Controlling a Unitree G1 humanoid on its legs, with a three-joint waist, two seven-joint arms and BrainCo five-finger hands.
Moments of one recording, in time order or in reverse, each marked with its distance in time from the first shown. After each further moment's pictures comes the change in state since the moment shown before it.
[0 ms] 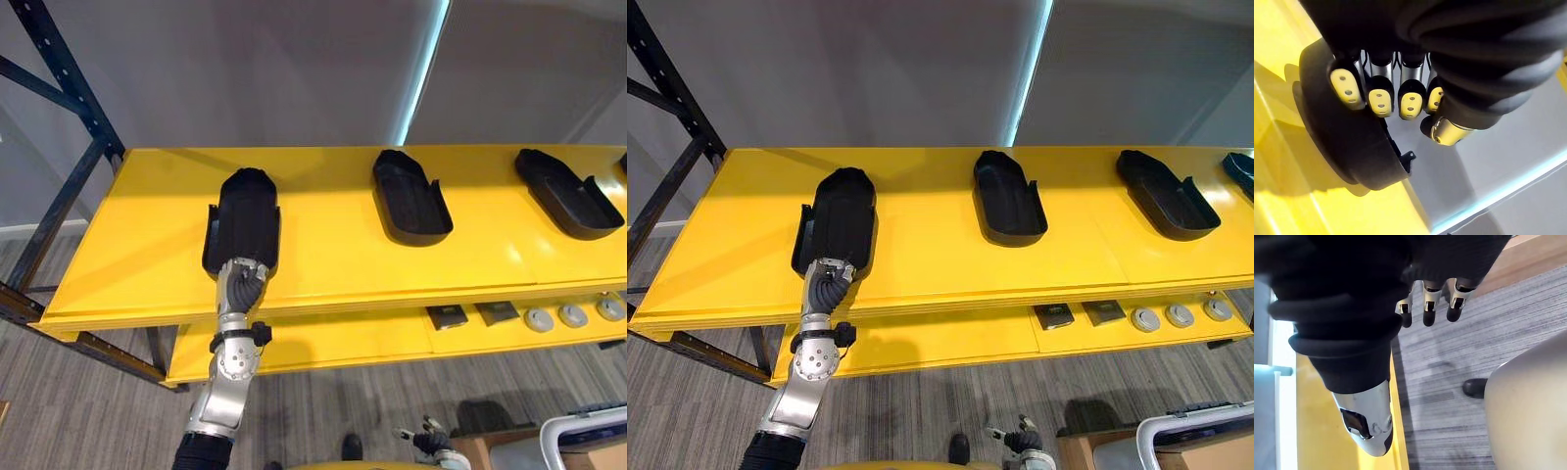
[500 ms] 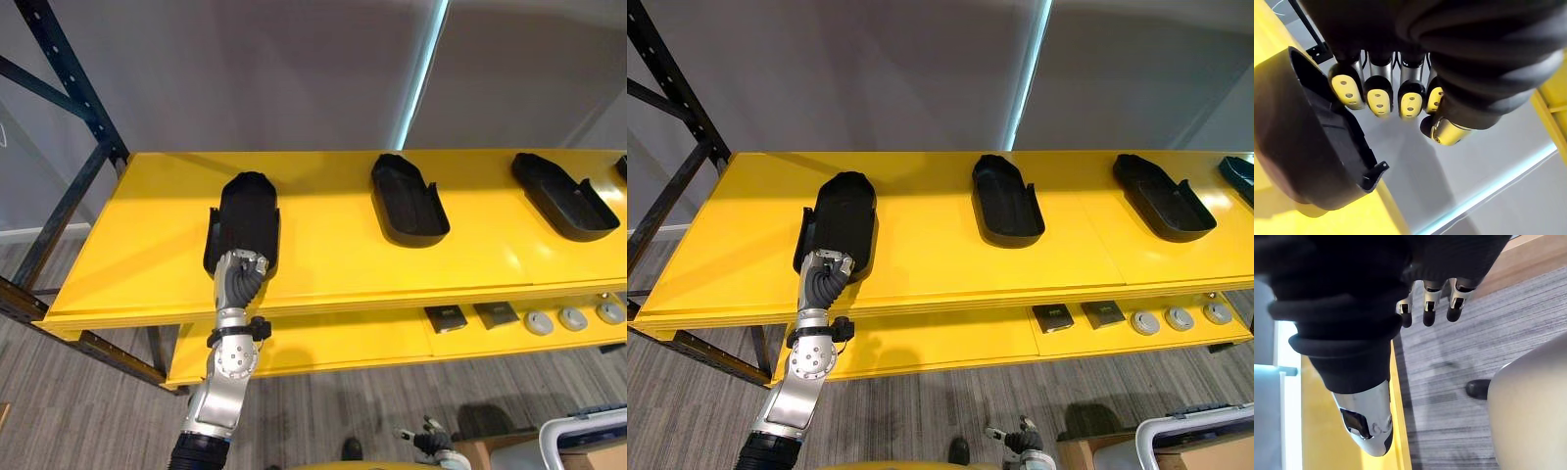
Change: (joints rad) left arm 0.003 0.024 -0.020 -0.066 0.026 -0.008 0.007; right arm 0.001 -0.002 0.004 0.002 0.001 -0.003 0.000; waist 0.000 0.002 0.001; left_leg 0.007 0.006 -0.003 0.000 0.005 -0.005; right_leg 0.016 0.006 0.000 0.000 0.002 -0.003
